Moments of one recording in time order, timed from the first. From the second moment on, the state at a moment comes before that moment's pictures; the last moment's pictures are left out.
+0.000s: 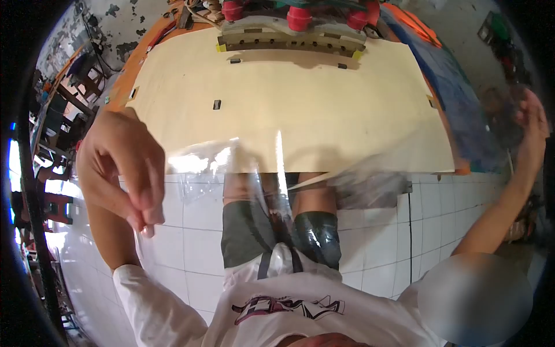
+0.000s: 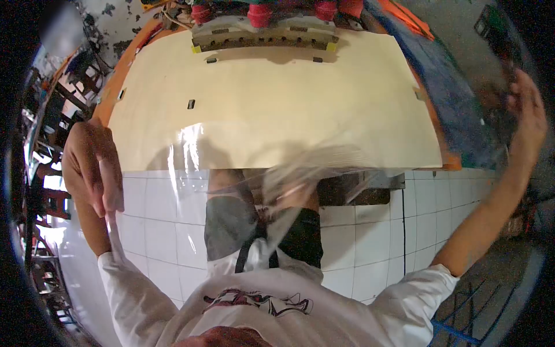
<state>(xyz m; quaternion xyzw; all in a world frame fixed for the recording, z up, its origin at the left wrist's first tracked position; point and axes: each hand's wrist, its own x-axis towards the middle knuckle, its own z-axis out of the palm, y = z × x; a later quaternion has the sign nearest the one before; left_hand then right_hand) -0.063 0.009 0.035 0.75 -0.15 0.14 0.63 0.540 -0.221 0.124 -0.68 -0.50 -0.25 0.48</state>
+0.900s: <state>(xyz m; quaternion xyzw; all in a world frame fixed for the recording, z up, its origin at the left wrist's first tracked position) 0.073 -0.059 -0.040 0.60 0.21 0.32 0.70 0.329 -0.267 0.133 -0.76 -0.62 0.05 -0.16</state>
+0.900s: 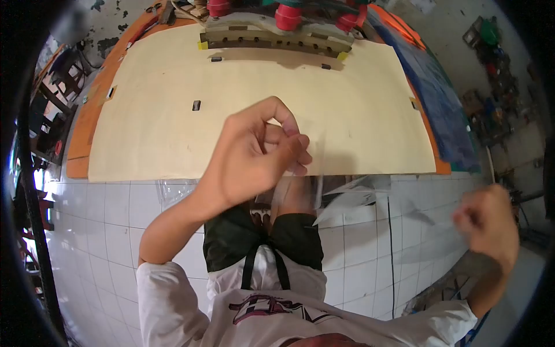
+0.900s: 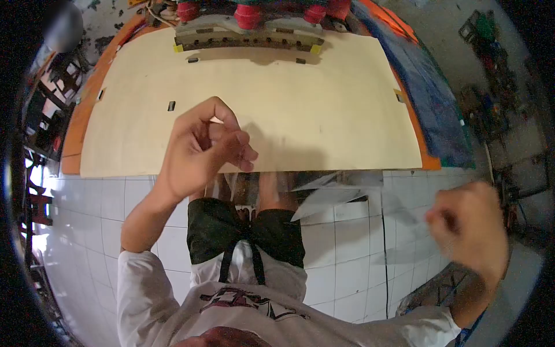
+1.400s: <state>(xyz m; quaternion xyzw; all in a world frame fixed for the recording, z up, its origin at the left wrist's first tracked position) 0.087 -0.114 -0.044 0.78 0.18 0.24 0.55 0.260 -0.191 0.017 -0.64 -0.34 0.60 0.34</state>
